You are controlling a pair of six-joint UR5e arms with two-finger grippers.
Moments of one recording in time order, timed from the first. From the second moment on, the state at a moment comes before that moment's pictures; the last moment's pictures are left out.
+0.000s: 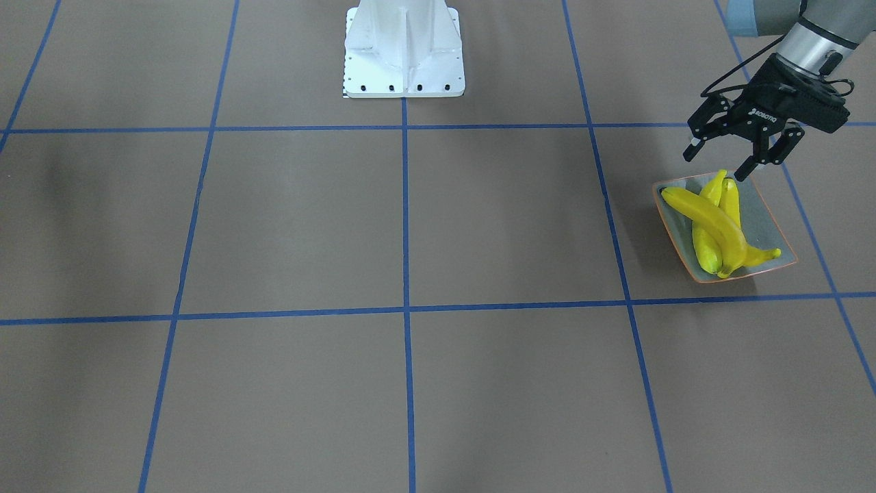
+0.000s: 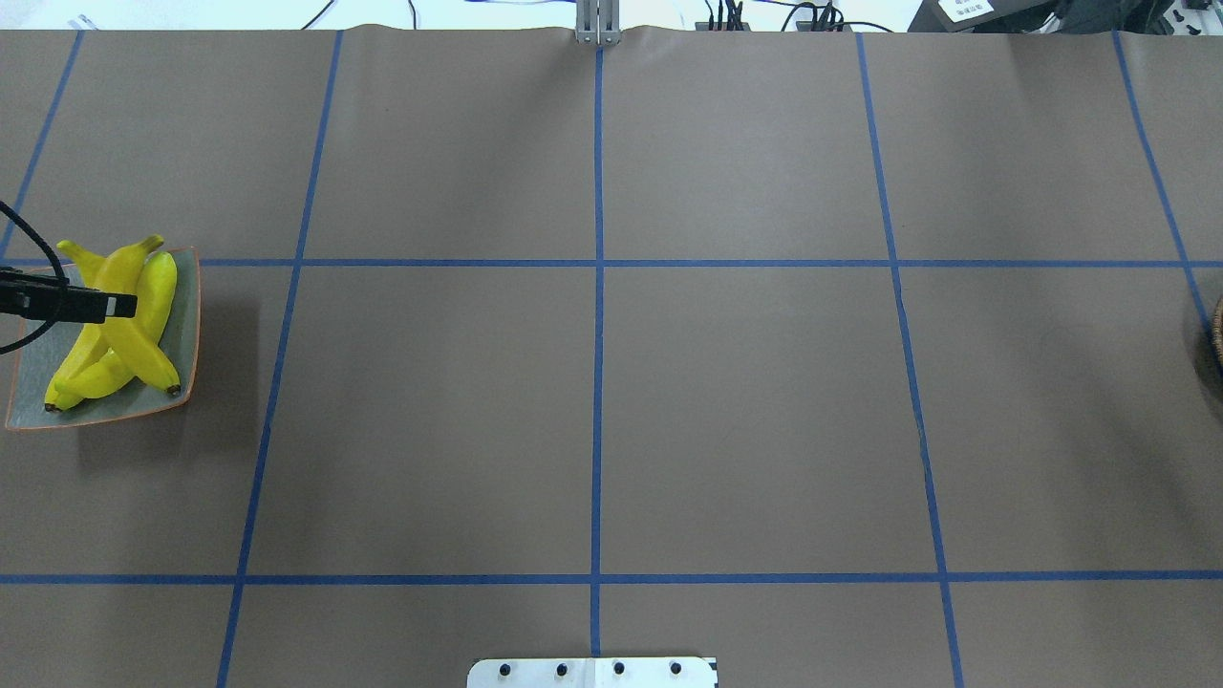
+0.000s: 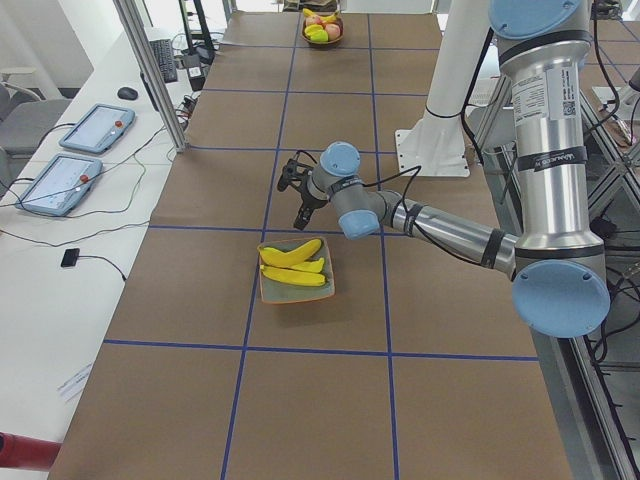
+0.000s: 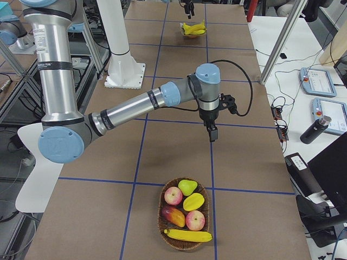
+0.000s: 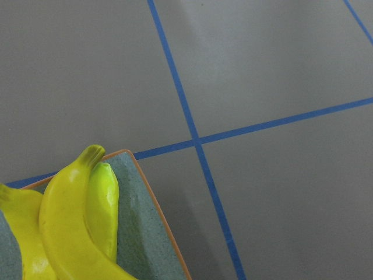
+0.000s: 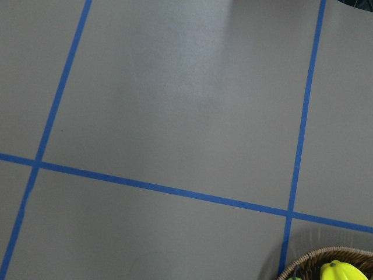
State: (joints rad) left arm -0.99 -1.42 -1.99 -2.36 -2.11 -0.79; right arm 1.42 -1.52 1.93 -1.68 2.20 0.05
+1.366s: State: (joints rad) left arm -1.00 -1.45 -1.98 -2.36 -2.11 -0.79; right arm 1.70 -1.49 1.20 -1.09 2.28 -0.01
